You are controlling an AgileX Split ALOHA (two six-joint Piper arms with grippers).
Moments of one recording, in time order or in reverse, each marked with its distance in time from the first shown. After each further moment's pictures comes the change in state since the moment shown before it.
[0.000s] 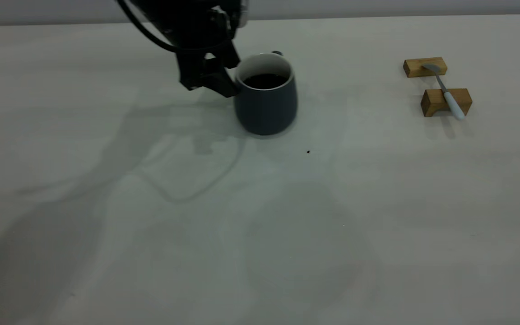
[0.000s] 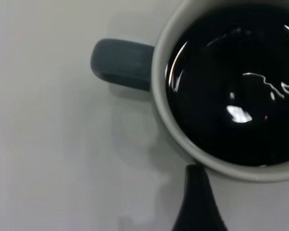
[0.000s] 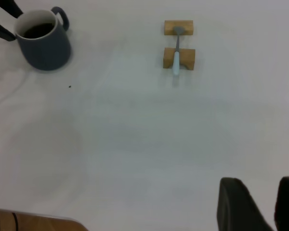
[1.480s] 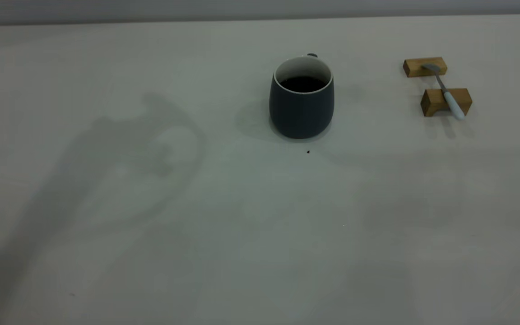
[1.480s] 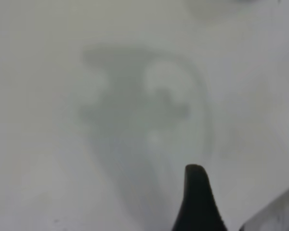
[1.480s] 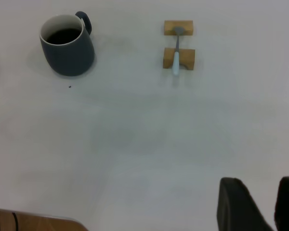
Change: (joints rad) left arm 0.010 -0.672 -0.001 0.571 0.644 -1.433; right arm 0.000 0.000 0.000 0.000 0.000 0.000
